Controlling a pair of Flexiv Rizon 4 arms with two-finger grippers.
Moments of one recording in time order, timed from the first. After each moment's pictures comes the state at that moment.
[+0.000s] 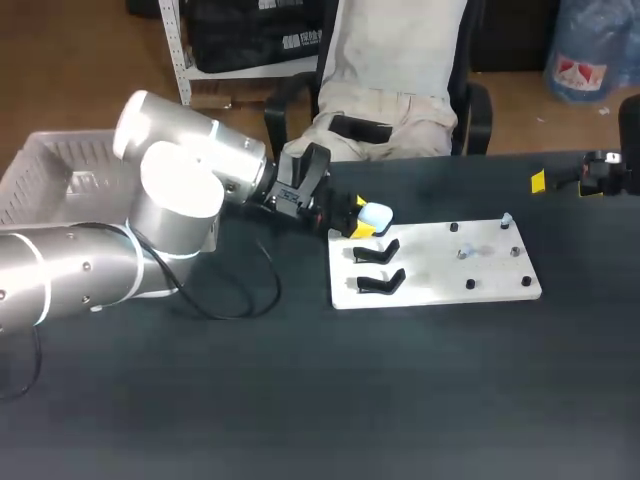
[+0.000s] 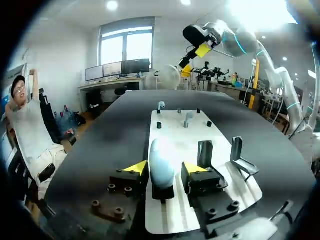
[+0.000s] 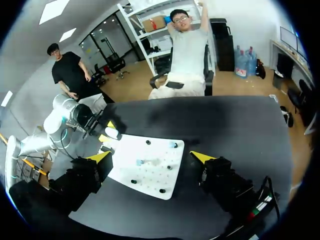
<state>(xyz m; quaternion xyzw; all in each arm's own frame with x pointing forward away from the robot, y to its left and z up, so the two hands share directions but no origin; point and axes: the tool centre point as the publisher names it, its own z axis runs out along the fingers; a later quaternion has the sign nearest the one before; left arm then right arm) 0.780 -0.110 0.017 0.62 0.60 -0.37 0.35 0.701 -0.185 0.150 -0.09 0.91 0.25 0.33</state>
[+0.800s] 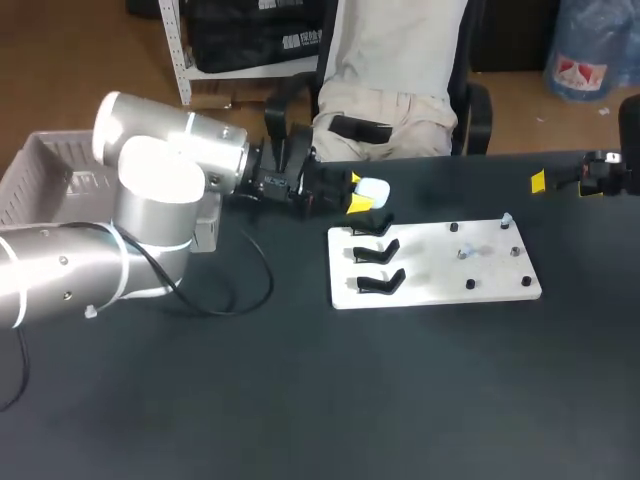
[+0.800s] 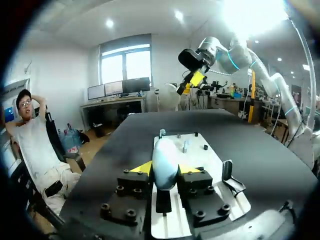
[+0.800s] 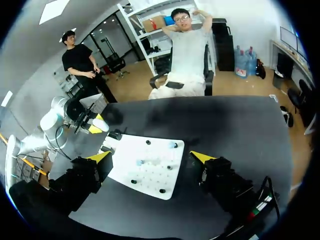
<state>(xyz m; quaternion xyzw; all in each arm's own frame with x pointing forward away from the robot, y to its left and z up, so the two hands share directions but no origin) 0.774 -0.108 0.071 0.59 0.56 -0.40 0.41 0.701 -0.185 0.150 -0.09 0.91 0.25 0.33</state>
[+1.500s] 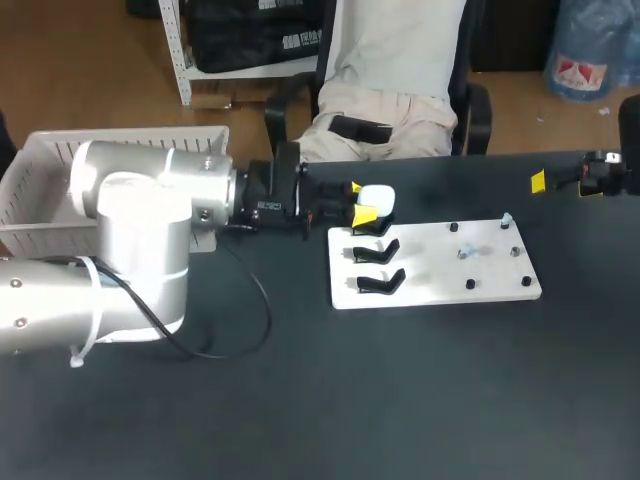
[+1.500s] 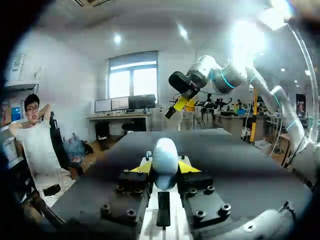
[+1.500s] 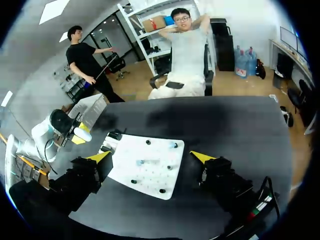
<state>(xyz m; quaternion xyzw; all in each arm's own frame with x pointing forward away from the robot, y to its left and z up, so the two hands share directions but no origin) 0.718 -0.111 0.107 0.54 0.55 -0.43 0.47 0.701 -0.185 0.150 -0.09 0.91 0.25 0.33</state>
